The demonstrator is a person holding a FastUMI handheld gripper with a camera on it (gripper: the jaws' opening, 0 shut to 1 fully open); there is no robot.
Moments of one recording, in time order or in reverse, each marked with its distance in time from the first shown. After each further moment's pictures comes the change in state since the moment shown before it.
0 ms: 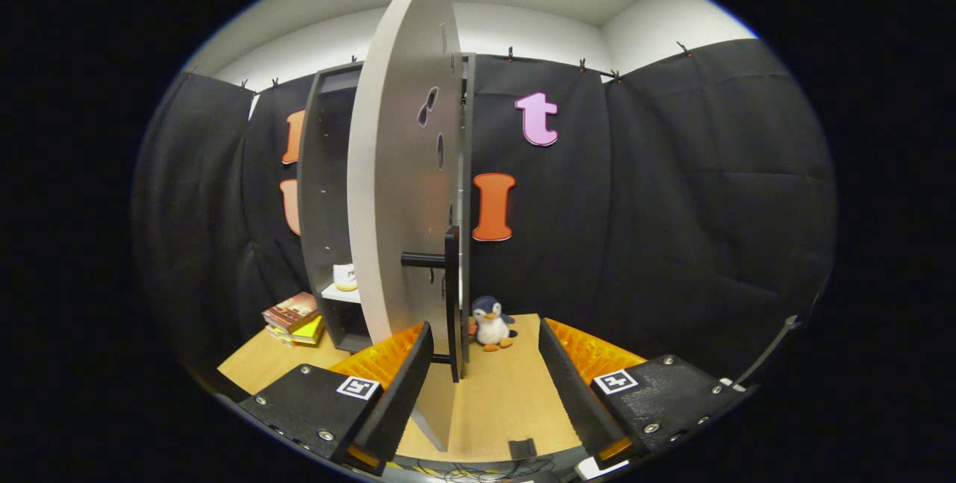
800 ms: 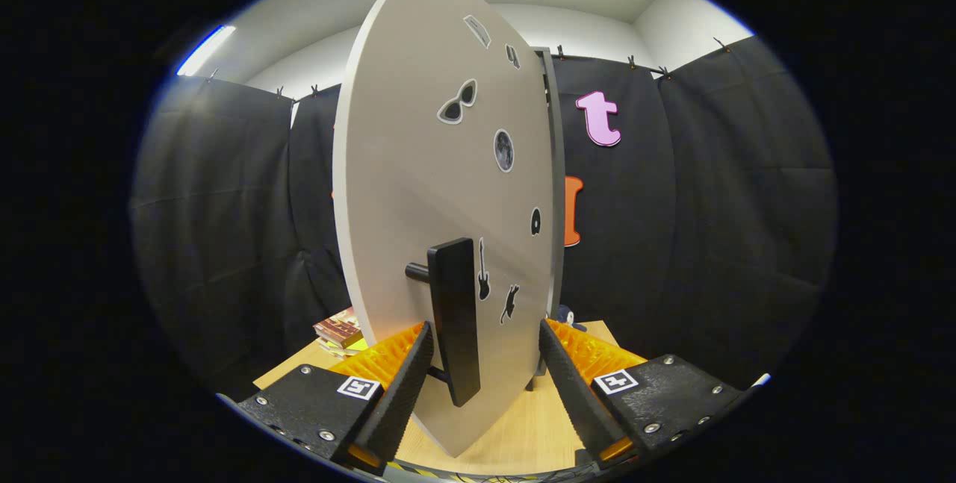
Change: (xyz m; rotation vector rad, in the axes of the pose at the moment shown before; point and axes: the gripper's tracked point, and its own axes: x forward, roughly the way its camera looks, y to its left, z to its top) arm 0.039 0.108 0.007 0.004 -0.028 0.150
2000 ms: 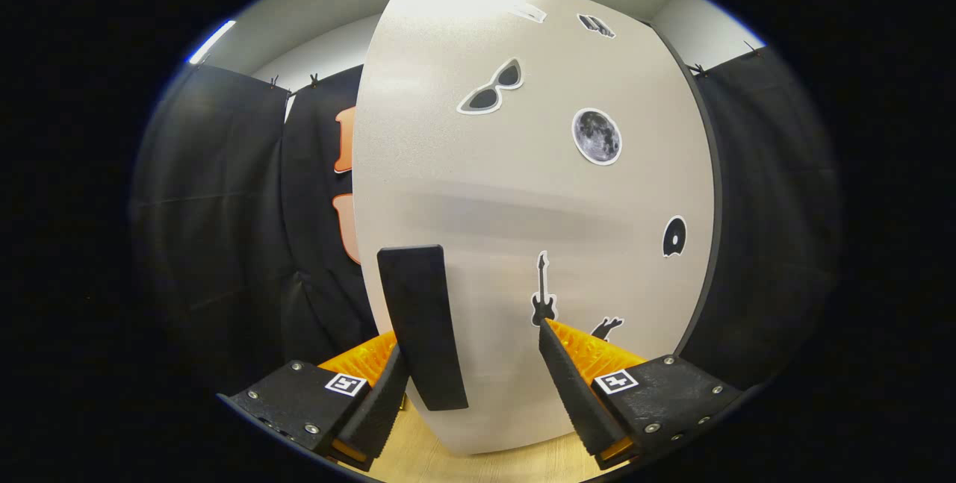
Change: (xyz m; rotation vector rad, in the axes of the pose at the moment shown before) arm 0.198 0.161 0.019 0.019 -0.032 -0.017
